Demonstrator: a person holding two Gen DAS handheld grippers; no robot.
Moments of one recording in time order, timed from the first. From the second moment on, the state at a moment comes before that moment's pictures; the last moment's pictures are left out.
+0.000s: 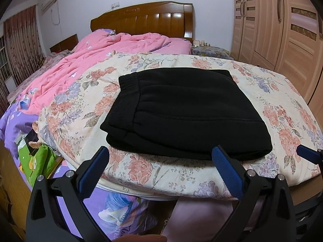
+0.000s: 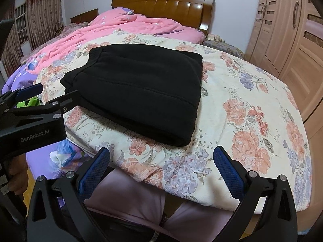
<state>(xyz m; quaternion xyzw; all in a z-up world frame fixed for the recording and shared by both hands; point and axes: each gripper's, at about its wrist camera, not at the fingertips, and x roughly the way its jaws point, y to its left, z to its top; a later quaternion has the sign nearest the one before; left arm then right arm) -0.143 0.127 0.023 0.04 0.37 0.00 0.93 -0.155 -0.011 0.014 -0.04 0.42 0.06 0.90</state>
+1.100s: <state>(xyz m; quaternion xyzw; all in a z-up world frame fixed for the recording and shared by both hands) -0.143 0.129 0.021 0.03 0.37 0.00 0.93 -0.156 -0.010 0.013 -0.04 0.42 0.06 0.90</state>
